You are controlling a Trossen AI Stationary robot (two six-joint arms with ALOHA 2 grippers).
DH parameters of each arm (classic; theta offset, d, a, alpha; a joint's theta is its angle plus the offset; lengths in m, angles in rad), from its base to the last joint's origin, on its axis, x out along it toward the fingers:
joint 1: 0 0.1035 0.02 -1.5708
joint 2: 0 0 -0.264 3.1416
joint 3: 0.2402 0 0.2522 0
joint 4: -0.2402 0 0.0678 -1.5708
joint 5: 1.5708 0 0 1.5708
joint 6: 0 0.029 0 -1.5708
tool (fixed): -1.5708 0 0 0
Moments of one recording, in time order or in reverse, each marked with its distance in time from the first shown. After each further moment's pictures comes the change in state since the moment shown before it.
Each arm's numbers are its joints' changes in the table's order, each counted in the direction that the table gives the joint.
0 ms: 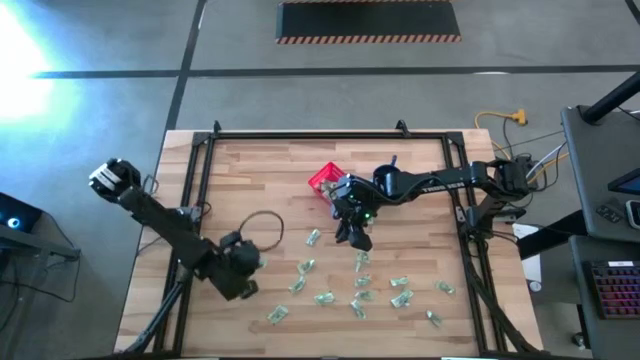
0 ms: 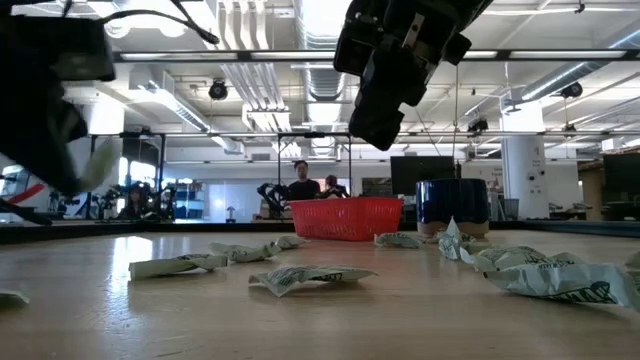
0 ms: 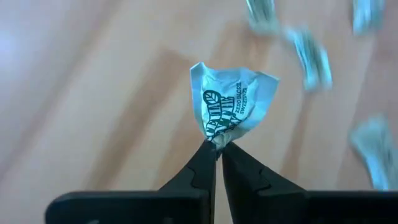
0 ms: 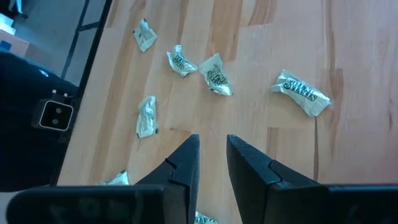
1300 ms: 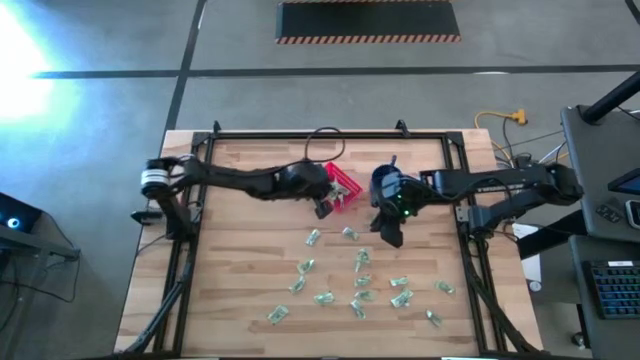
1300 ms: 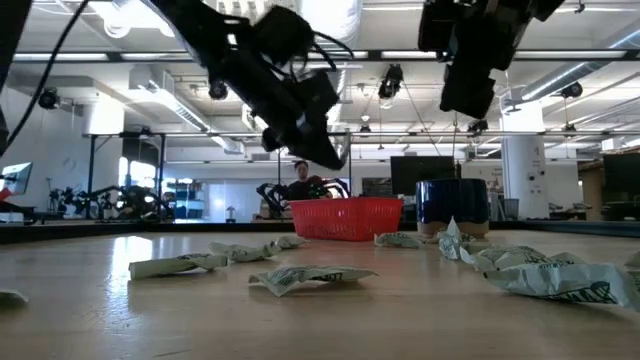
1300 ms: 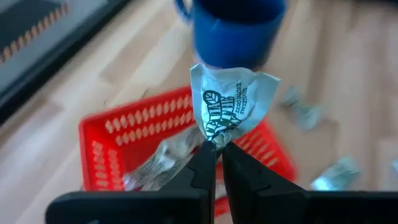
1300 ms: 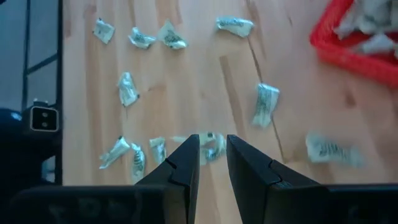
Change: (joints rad) left arm 0.880 0.412 0.407 0.526 -0.266 0.919; right arm 0.038 -0.444 -0.234 -0.206 -0.258 0.277
